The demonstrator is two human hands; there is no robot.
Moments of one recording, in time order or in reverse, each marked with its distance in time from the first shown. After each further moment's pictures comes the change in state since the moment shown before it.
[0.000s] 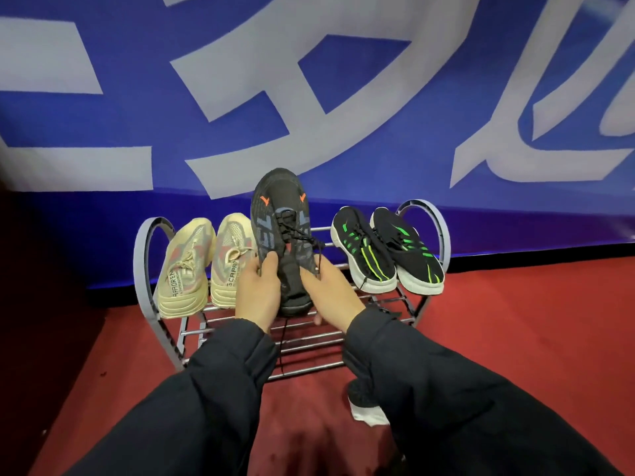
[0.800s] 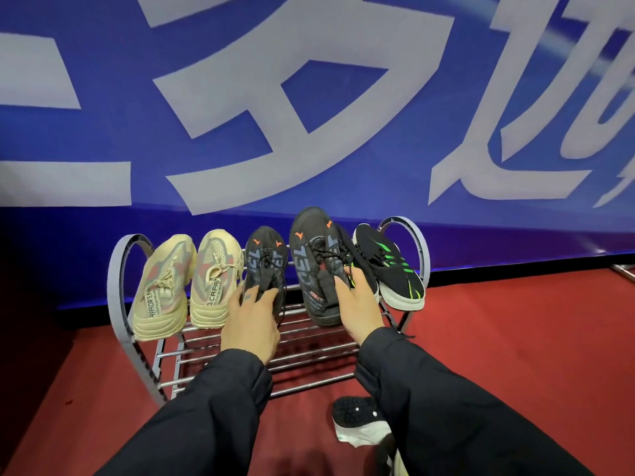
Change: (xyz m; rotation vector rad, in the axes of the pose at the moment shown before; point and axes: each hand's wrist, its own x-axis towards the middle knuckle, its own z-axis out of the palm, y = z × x) left_hand 0.011 -0.049 0.001 1.111 -0.121 0.338; right_hand 0.000 0.041 -0.054 -0.050 0.346 0.052
